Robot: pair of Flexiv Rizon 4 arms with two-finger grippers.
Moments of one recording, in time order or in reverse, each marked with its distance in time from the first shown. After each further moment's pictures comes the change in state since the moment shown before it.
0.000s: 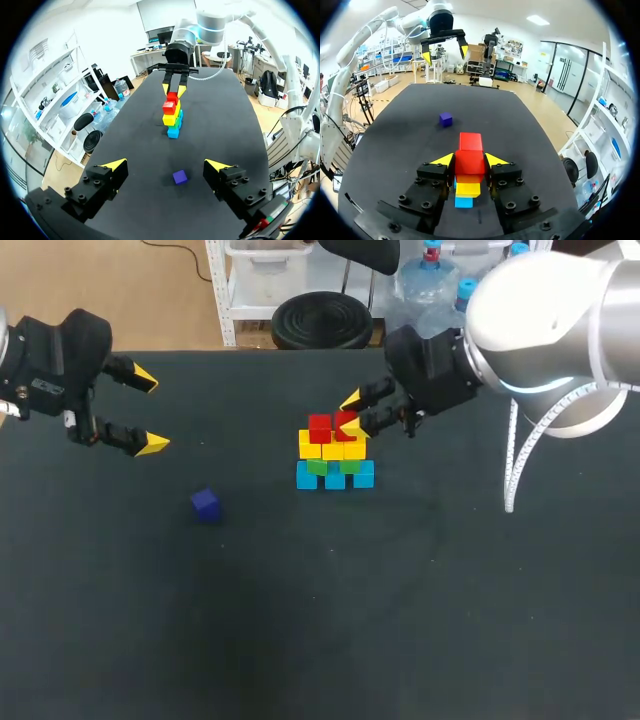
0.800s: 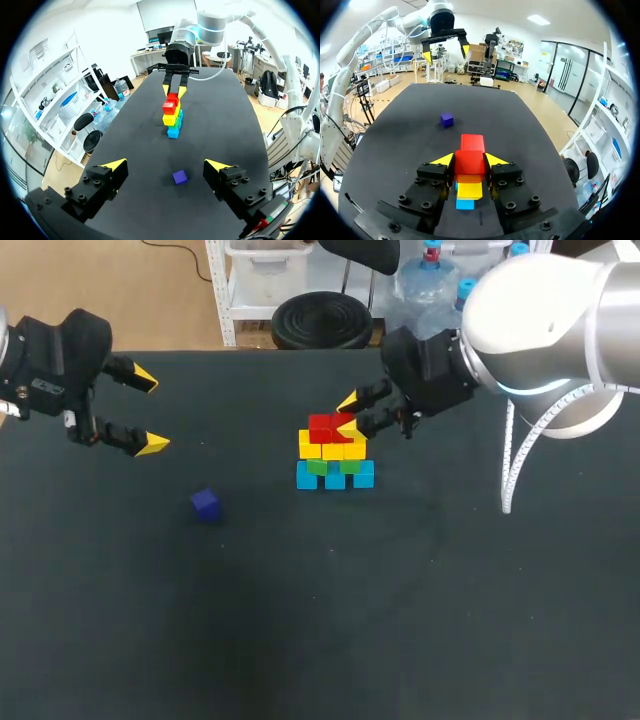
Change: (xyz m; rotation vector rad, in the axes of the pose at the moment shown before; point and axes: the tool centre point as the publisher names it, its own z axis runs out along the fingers) left arm 0.000 0.000 0.000 0.000 0.000 0.000; right arm -0.001 0.002 0.003 -0.007 0.002 -0.001
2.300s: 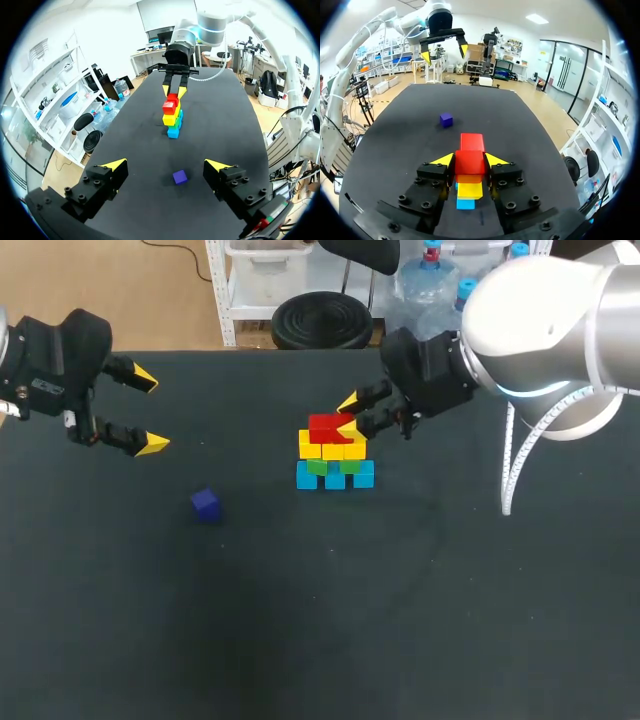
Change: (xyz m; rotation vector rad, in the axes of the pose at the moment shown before) left arm 0.000 0.000 0.000 0.000 0.000 0.000; right arm 0.002 0.000 0.001 0.004 0.002 0.015
